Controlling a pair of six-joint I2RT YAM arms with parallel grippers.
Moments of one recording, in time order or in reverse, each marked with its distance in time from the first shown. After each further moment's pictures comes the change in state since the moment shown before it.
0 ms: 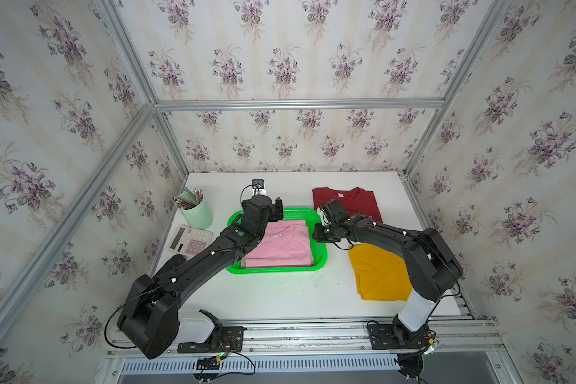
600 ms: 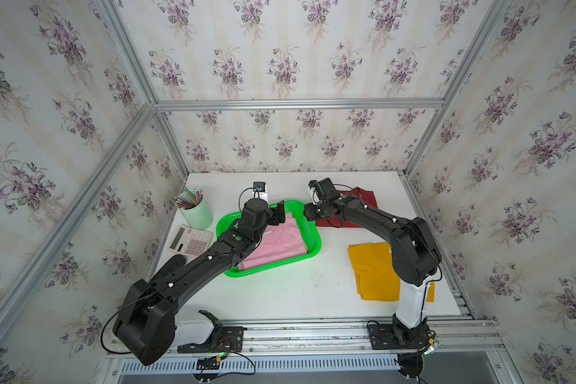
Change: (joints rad) left arm 0.003 -0.030 -0.058 0.120 0.215 0.034; right arm -0.020 0.123 0.363 -0.119 0.132 -0.232
